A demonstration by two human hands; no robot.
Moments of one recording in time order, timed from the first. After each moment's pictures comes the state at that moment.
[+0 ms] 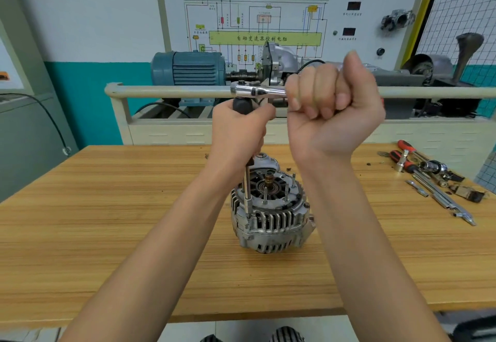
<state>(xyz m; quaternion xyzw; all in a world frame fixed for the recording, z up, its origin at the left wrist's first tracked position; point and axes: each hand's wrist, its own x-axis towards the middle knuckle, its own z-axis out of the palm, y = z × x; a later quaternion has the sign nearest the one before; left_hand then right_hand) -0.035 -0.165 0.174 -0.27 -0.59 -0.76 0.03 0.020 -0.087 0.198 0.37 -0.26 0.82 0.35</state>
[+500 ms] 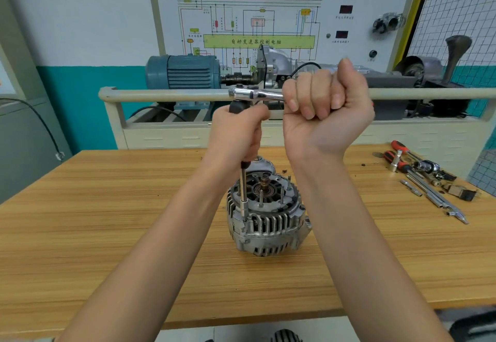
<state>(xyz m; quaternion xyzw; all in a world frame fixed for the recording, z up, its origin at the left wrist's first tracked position) -0.037 -0.166 0.178 -0.28 -0.58 -0.76 -0.06 0.020 -0.086 0.201 0.31 -0.22 0.85 0.35</state>
